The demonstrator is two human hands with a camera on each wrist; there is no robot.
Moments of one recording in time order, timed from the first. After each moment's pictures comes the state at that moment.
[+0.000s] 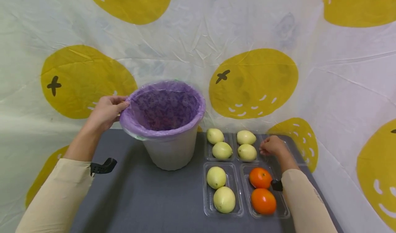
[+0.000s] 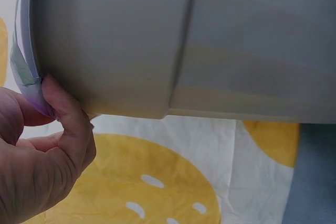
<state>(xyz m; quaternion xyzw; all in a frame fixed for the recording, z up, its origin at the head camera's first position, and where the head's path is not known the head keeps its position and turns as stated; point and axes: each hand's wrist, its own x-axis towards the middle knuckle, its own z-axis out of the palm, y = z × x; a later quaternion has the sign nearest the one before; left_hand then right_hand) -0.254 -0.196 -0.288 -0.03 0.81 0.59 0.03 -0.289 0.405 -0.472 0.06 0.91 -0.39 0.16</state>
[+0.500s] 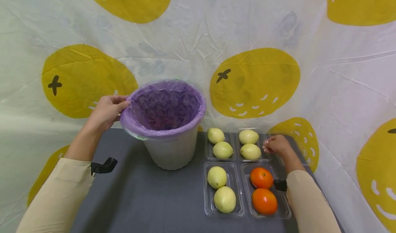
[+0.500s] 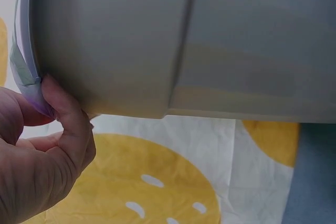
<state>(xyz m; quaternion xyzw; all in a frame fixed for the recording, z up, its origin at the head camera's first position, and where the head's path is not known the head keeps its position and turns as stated) -0.256 -0.195 -0.290 -0.02 0.80 0.59 0.03 -0.286 0.416 -0.466 0.06 0.88 -0.44 0.15</state>
